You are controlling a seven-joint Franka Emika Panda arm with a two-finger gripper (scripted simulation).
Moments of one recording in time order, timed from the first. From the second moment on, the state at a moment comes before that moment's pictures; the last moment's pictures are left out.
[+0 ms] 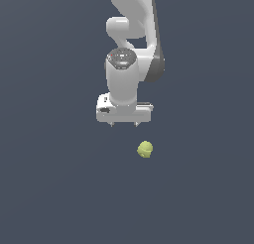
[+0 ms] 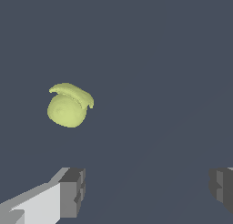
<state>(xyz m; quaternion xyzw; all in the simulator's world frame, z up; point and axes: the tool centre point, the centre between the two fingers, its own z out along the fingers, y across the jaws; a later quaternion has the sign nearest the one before) -0.005 -0.012 0.170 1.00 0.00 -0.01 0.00</state>
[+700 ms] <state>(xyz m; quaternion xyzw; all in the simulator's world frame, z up) -0.004 -0.011 0.164 1.00 -0.01 -0.01 -0.01</state>
